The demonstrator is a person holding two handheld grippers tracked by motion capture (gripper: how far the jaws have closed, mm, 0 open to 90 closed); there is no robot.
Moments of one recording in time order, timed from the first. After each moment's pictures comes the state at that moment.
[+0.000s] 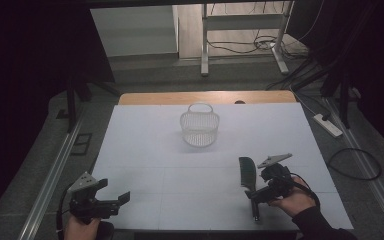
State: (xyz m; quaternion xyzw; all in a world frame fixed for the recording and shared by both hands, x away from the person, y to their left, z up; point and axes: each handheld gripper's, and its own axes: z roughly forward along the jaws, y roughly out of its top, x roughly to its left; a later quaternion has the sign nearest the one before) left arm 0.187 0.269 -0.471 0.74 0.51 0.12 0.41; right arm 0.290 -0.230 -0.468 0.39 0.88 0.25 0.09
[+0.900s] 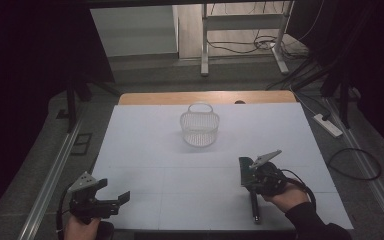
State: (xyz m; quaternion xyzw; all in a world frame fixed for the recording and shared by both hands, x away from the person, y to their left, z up) left arm 0.187 0.269 -0.471 0.74 0.52 0.12 0.41; right arm 0.299 -0.217 -0.468 0.32 0.91 0.25 0.04
